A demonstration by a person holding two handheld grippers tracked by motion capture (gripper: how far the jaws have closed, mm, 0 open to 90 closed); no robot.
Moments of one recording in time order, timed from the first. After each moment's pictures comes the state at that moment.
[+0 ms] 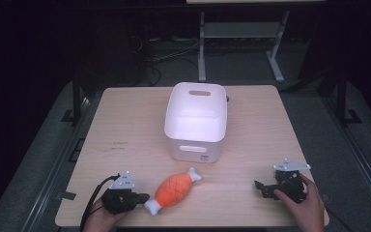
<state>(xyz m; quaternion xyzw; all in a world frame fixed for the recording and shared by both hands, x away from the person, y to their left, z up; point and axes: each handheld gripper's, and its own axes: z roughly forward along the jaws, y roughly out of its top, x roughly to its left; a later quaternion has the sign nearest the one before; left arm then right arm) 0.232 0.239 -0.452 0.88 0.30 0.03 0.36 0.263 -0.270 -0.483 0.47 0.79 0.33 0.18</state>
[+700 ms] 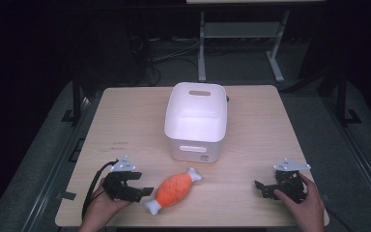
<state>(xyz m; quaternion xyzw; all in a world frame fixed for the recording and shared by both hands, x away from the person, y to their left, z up) 0.259 0.229 -0.424 0.86 0.35 0.05 0.36 0.263 -0.270 -0.483 0.47 0.79 0.33 0.18</state>
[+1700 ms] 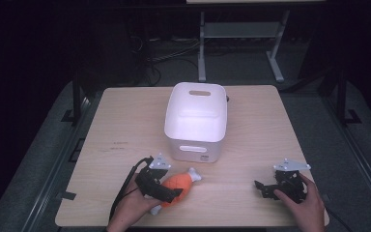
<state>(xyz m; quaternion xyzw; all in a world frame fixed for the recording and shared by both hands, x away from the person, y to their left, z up) 0.265 0.144 -0.420 0.89 0.31 0.05 0.33 0.263 -0.270 -0.483 0.47 0.79 0.33 0.18</state>
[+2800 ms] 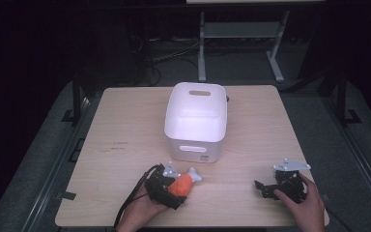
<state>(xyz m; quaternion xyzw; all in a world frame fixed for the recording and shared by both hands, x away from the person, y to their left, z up) 0.265 0.126 -0.455 0.91 0.29 0.05 0.28 0.263 -0.270 -0.483 0.47 0.79 0.33 0.18</state>
